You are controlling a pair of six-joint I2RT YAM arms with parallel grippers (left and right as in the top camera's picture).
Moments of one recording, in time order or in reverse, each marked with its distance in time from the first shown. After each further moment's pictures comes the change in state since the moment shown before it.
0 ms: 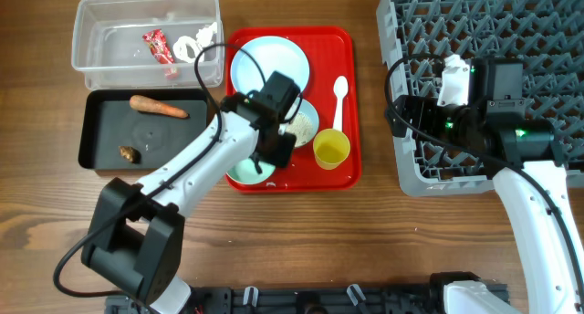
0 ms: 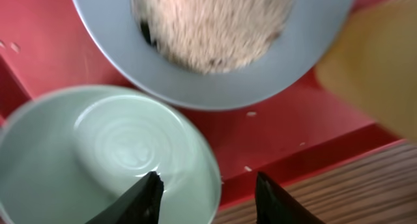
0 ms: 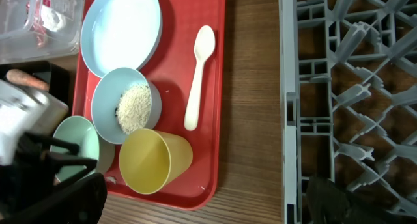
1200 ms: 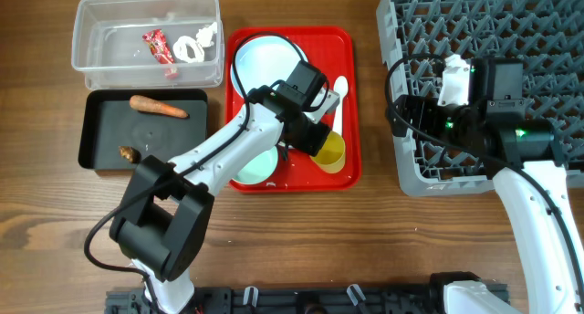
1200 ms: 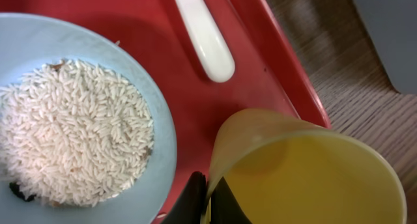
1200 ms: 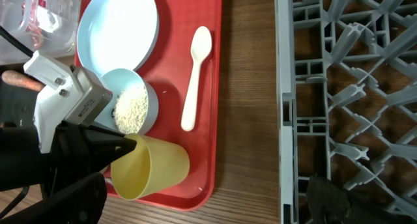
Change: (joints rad) left arm -0.063 0.138 0.106 0.196 0.192 0.139; right arm 0.000 0.000 0.000 0.001 0.012 0.000
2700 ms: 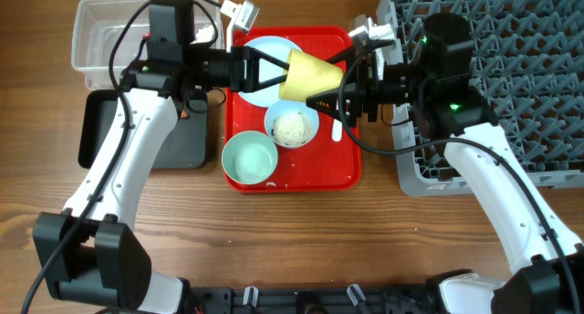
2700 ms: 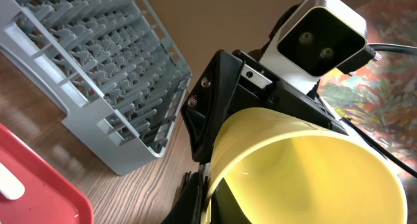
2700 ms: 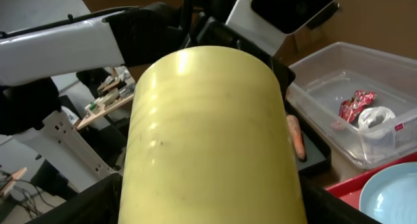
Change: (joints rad) left arm 0.455 -0.238 0.019 0.318 1.144 -0.294; right arm 0.199 0.211 0.001 0.867 -0.964 -0.011
